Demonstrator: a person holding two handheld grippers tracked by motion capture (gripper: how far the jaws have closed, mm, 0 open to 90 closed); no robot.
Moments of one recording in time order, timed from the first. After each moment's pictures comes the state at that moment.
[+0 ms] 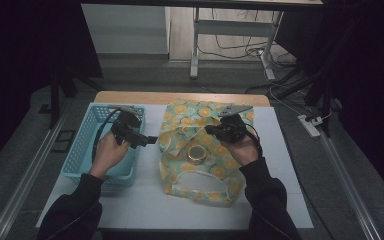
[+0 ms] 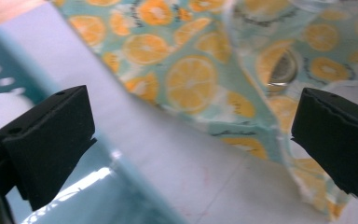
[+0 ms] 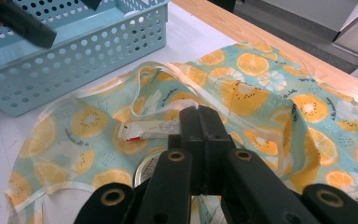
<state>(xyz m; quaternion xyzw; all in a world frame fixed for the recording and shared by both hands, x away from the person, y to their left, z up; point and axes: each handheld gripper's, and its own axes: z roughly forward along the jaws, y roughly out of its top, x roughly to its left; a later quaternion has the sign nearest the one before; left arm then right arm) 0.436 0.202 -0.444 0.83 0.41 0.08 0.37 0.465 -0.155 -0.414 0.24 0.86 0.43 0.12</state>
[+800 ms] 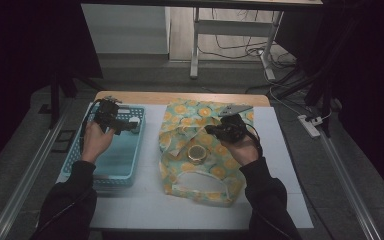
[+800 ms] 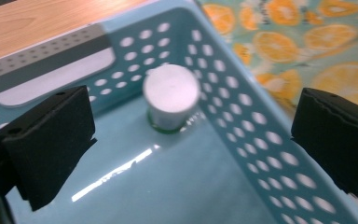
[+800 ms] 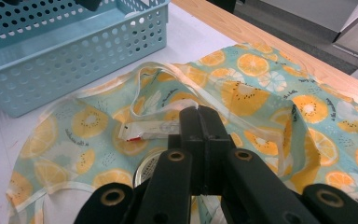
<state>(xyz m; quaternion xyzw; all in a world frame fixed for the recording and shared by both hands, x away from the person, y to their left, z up) 0.474 0.261 -0.462 0.78 0.52 0.14 0.31 0.465 -0.155 -0.413 0.24 0.86 0.43 0.12</state>
